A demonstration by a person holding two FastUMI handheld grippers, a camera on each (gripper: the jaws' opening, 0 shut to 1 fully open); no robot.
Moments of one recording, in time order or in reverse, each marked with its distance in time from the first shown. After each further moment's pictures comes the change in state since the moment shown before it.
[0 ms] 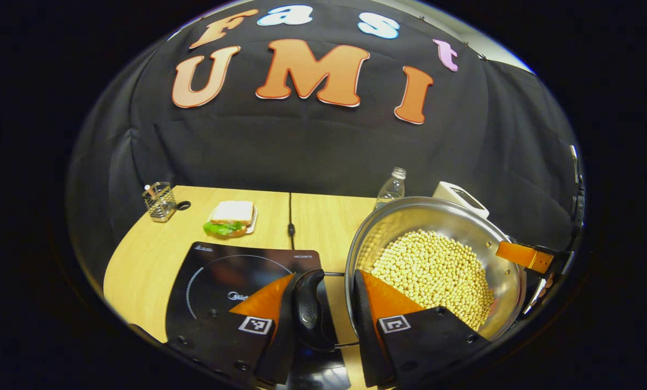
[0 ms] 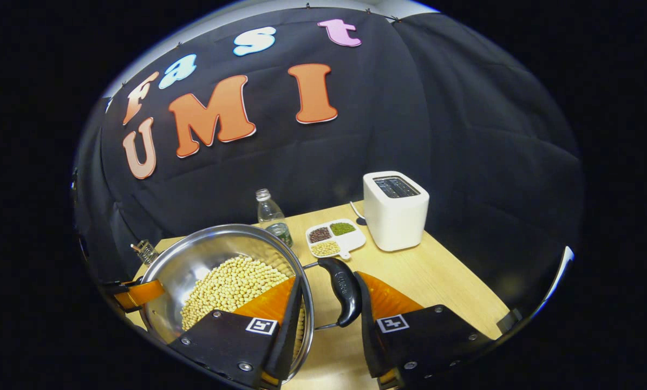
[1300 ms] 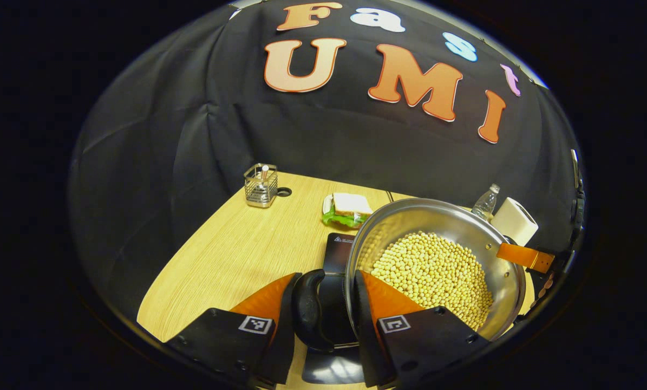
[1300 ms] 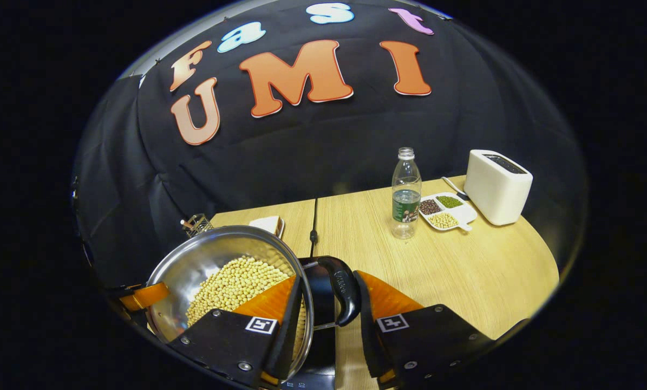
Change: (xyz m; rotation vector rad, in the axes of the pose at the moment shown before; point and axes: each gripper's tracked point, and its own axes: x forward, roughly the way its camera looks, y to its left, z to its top) left arm -0.045 0.235 -0.027 -0.123 0.045 0.214; right arm 0.020 0.218 -0.074 -0.059 0.121 0.229
